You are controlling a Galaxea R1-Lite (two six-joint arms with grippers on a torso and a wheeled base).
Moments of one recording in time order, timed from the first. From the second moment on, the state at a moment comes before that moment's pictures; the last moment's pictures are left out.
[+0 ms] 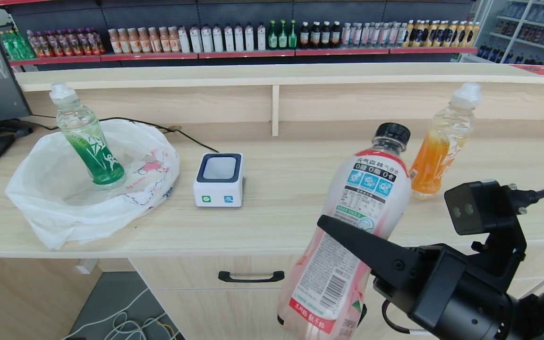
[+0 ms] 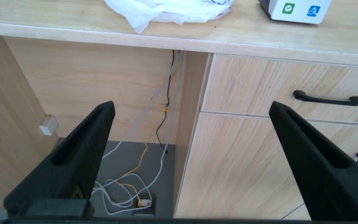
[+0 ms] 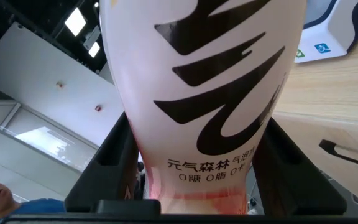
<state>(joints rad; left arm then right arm) 0.00 0.00 0.00 0.00 0.00 -0.01 0.95 1.60 -0.32 -1.57 0.03 0.84</state>
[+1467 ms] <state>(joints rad) 0.00 0.00 0.00 0.00 0.00 -0.01 0.90 1.68 -0.36 -1.57 0.03 0.43</state>
